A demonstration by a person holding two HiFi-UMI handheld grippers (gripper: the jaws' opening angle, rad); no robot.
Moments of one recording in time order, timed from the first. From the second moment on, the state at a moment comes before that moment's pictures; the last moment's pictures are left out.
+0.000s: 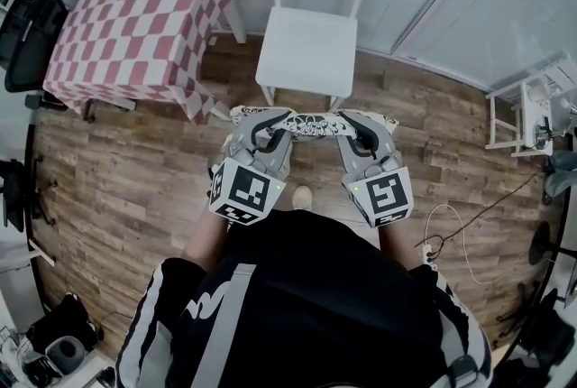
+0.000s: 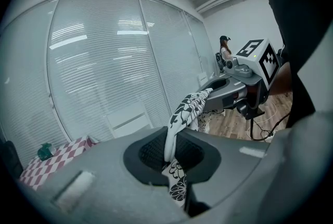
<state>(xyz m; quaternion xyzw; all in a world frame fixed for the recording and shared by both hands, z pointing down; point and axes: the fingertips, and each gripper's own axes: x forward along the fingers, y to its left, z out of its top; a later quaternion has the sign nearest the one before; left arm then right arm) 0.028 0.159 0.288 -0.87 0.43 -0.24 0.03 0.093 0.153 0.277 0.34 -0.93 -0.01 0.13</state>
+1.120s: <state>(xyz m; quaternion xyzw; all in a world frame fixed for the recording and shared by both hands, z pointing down) 0.016 0.052 0.295 -0.88 0.40 -0.23 0.03 0.082 0.053 0.284 0.37 -0.92 -0.01 0.14</state>
